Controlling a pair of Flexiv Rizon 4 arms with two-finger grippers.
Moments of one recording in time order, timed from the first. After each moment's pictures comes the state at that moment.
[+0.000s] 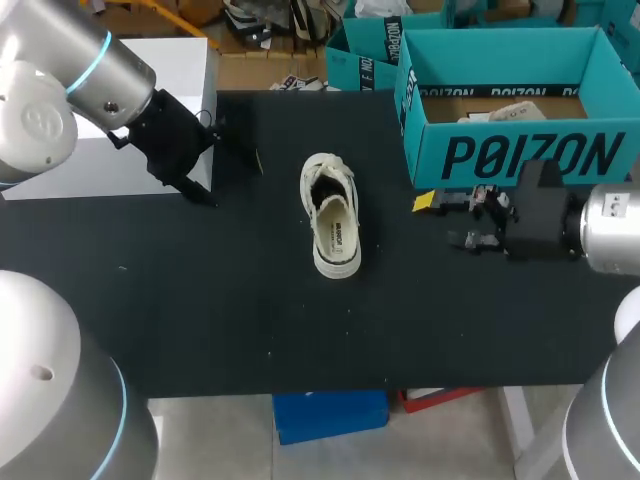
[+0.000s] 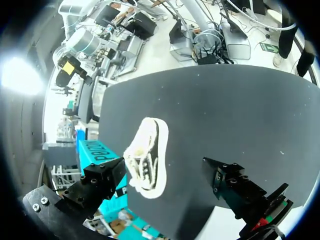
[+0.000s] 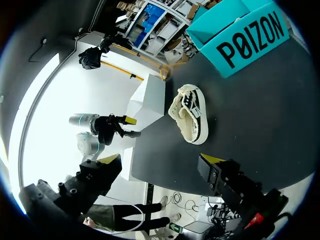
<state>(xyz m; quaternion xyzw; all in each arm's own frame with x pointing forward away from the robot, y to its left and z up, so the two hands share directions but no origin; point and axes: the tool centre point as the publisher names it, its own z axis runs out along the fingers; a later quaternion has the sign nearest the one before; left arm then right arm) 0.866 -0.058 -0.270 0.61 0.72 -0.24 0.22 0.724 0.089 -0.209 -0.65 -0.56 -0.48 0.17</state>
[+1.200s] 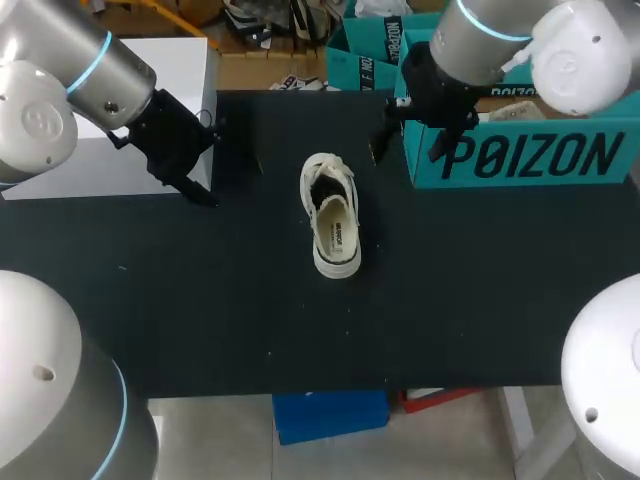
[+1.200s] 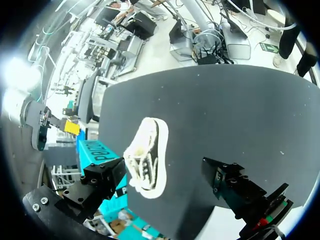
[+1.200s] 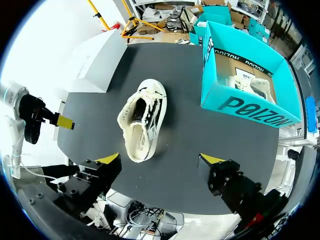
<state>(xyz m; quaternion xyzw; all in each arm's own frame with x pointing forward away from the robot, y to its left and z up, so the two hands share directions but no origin) 0.866 -0.058 -0.270 0.61 0.72 -0.24 0.22 0.863 0.104 -0.232 -0.62 -0.77 -0.14 0.01</state>
